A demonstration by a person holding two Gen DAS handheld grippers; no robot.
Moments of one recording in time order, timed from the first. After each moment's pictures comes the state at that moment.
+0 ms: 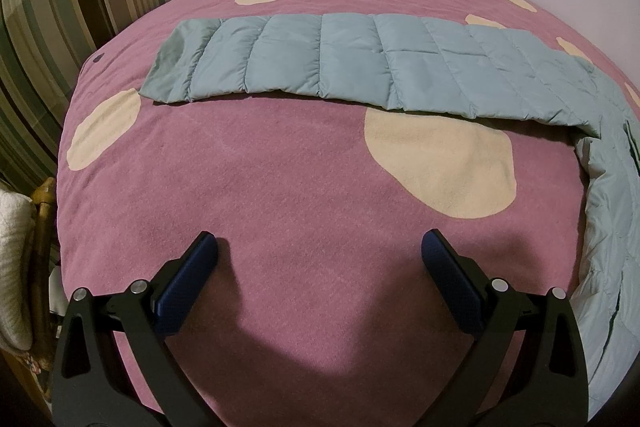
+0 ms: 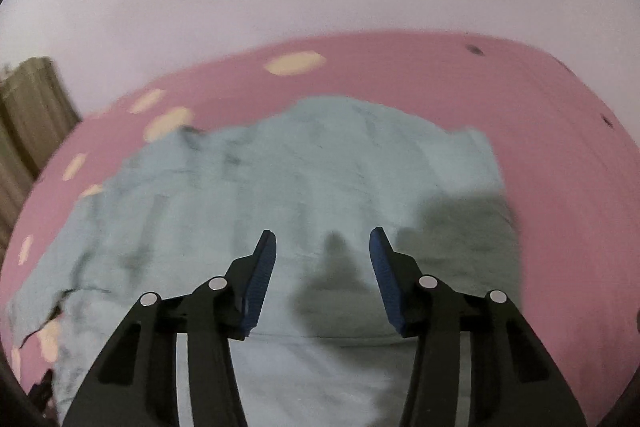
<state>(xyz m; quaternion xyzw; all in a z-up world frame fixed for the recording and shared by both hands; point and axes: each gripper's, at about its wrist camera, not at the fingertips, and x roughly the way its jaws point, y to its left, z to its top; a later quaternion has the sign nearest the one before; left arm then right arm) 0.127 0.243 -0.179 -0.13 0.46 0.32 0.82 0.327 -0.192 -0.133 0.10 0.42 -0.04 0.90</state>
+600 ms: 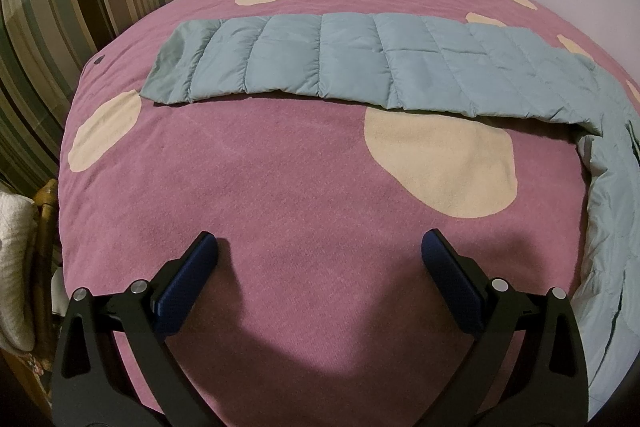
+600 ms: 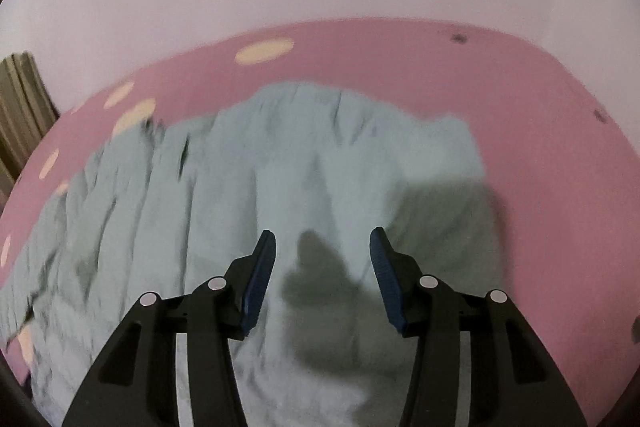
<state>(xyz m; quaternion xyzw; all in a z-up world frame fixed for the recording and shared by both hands) 0.129 0.241 -0.178 -0.12 0.46 0.32 0.82 0.364 -0.205 -0.145 0.08 0.42 -0.07 0.90</state>
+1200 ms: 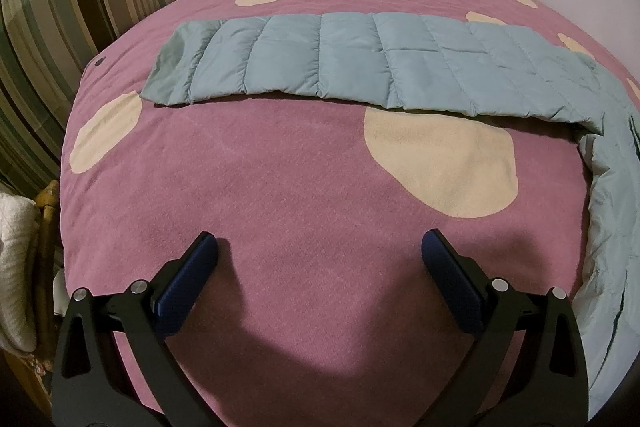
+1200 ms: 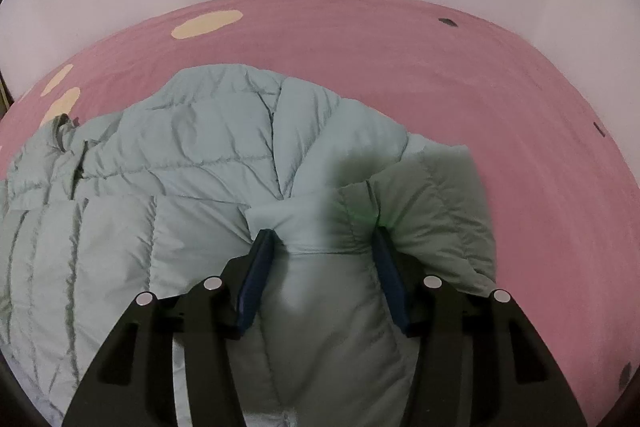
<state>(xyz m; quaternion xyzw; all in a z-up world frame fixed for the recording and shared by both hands) 0.130 0.240 -0.178 -0.12 0.46 0.32 0.82 0.425 -0.233 -0.195 0.04 0.46 -0.11 0.88</state>
